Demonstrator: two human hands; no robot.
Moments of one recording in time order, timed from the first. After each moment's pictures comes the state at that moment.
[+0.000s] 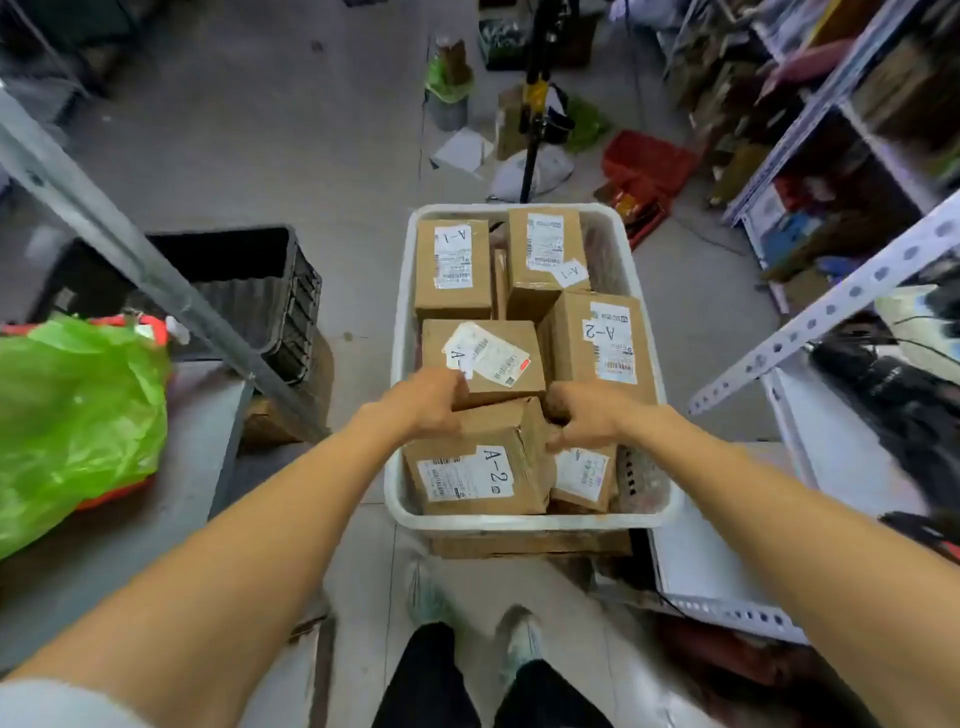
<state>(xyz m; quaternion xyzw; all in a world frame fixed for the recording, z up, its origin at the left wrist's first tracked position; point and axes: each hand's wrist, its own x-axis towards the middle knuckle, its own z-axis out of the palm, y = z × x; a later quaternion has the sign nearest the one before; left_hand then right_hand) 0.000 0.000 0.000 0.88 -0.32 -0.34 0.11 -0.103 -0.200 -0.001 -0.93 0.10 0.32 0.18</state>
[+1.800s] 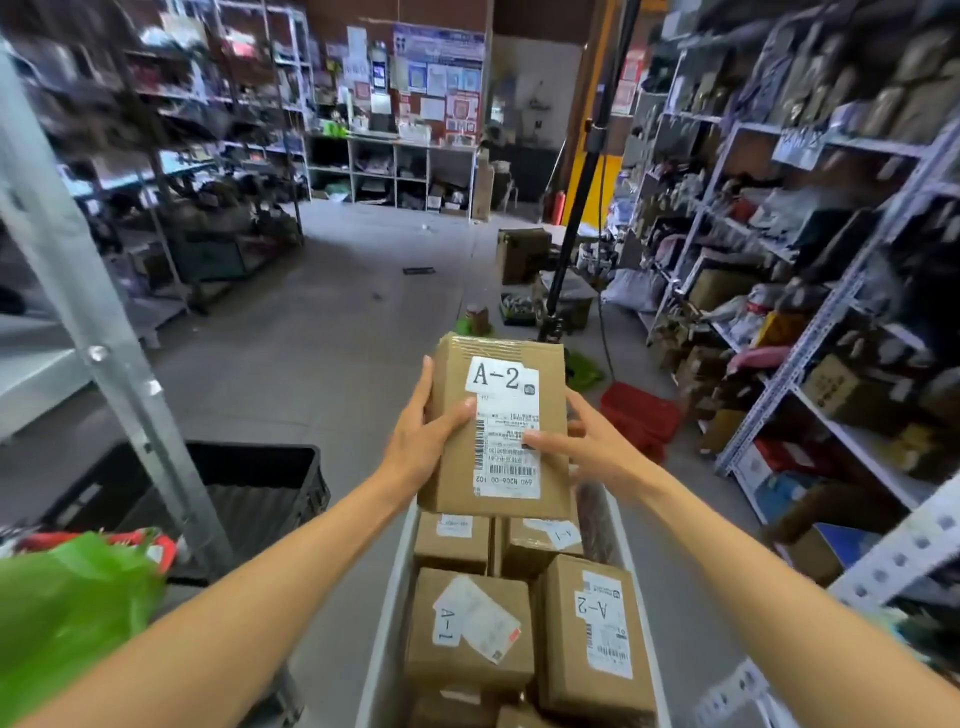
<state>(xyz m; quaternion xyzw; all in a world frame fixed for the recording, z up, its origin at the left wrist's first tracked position) 0.105 -0.045 0.180 0.72 -0.15 -0.12 0.67 0.039 -0.261 0.186 -0.81 0.09 0.01 0.58</state>
